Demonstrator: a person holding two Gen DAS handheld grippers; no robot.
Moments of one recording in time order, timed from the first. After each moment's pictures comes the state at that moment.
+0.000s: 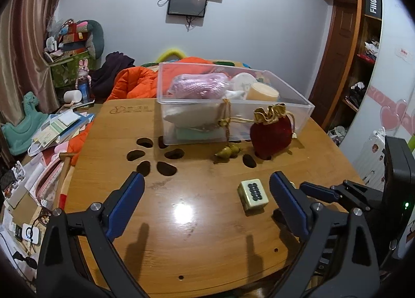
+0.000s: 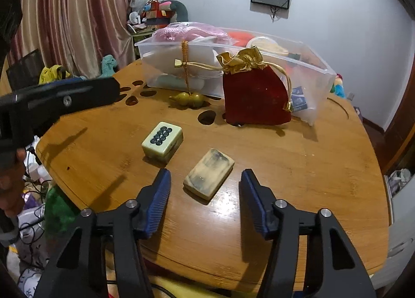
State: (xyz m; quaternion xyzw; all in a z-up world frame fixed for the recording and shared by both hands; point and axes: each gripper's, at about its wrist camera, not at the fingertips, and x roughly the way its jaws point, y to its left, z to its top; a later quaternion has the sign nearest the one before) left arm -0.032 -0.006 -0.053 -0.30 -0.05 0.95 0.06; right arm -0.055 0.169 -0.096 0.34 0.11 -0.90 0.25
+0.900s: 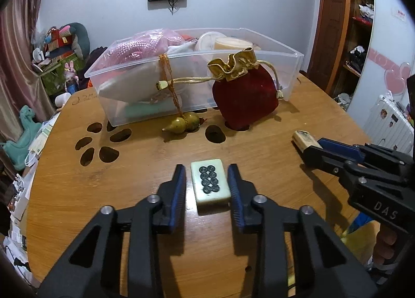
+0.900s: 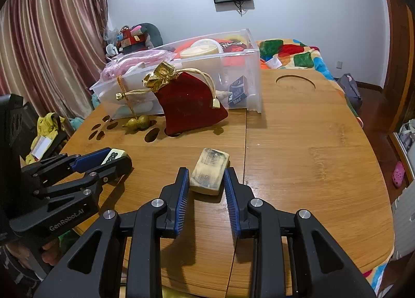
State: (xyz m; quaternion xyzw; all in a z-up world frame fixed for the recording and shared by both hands) left arm -0.055 0.062 -0.092 -0.35 0.02 0.93 0.06; right arm -0.081 0.237 -0.093 0.35 -0.02 -0.91 0.23
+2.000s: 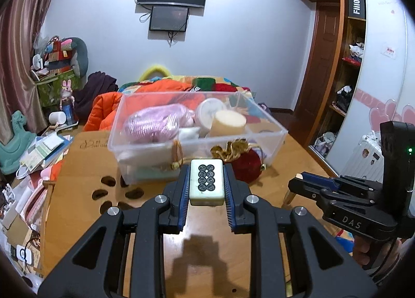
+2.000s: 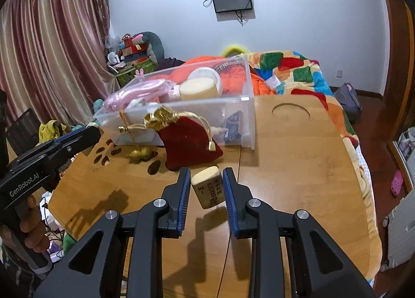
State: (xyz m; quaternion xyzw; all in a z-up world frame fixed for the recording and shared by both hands) left arm -0.055 0.034 -0.020 -0.26 -0.04 0.96 0.10; right arm -0.094 0.245 -0.052 0.33 -0.02 -0.92 0.23
